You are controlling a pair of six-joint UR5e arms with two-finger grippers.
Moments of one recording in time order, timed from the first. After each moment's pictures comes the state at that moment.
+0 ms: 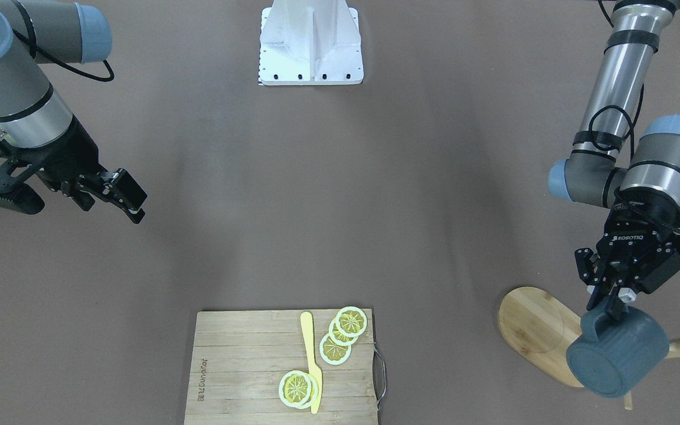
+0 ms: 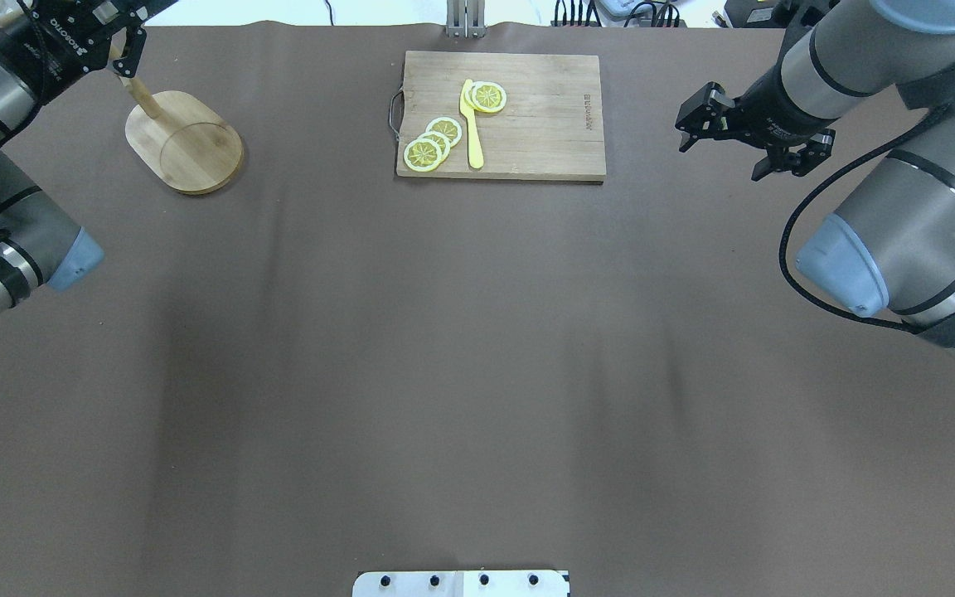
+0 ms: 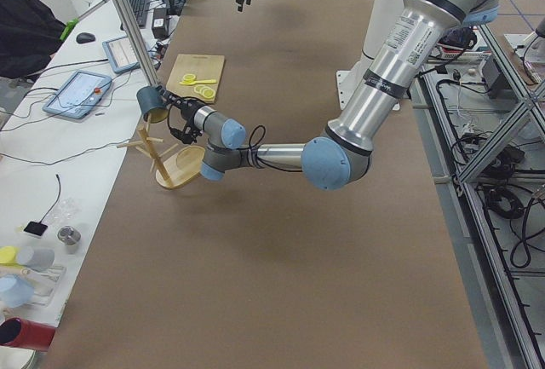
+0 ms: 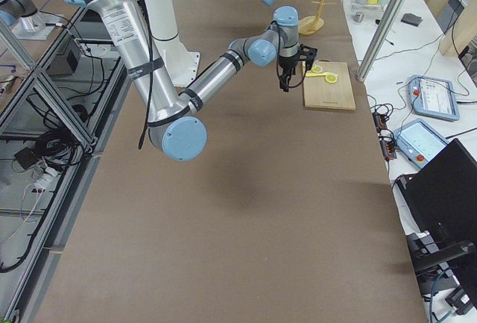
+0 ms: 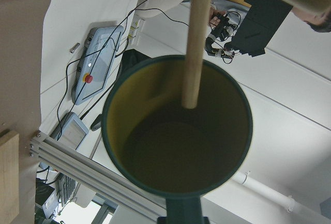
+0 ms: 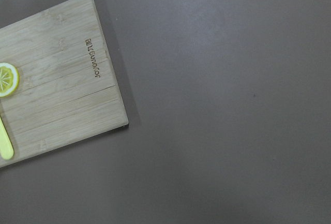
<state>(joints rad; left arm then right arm) -1.00 -2.11 -0.94 -3.63 -1.49 -2.69 0.95 -1.13 1.86 -1.56 2.08 1.26</state>
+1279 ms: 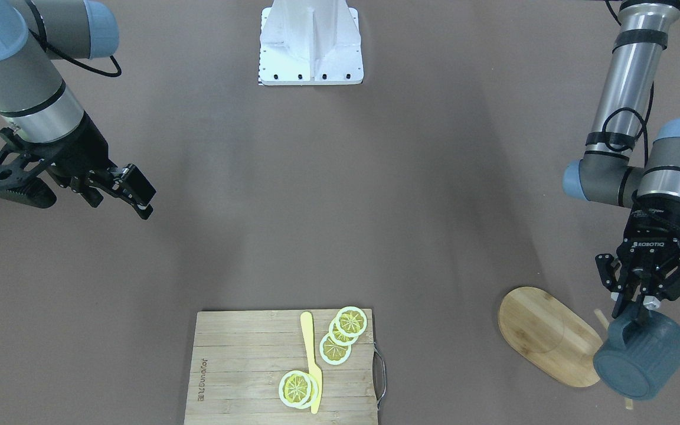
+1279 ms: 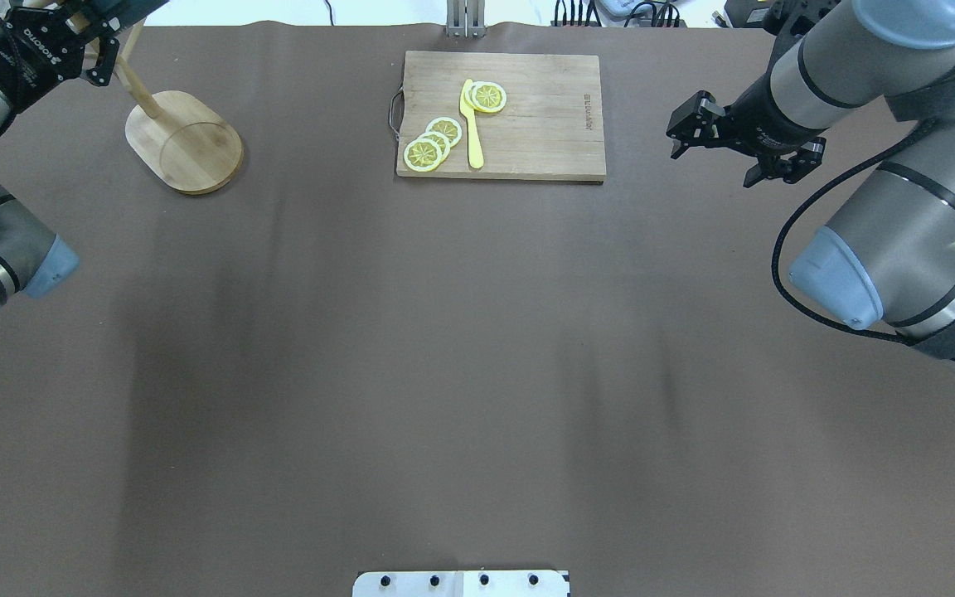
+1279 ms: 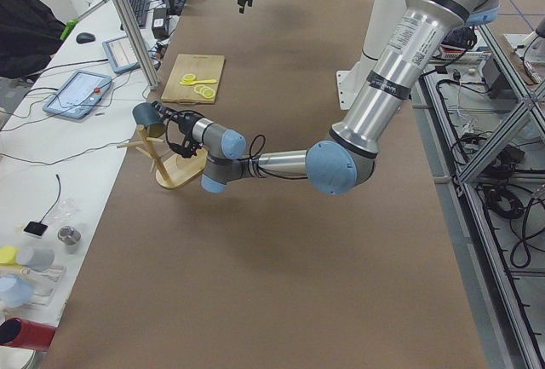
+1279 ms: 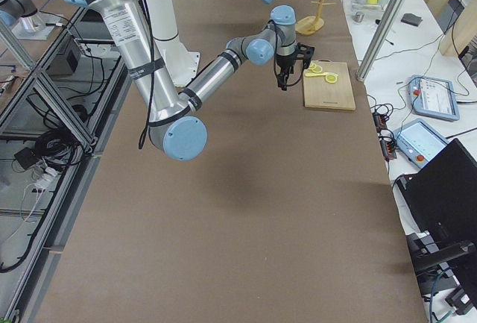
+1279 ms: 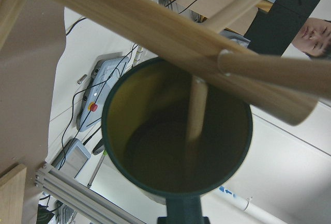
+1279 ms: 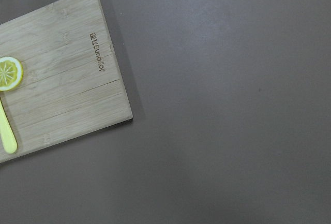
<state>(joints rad) -1.01 -2.08 -0.90 -3.63 -1.48 -2.74 0.93 -1.13 1.88 -1.56 2.06 1.27</state>
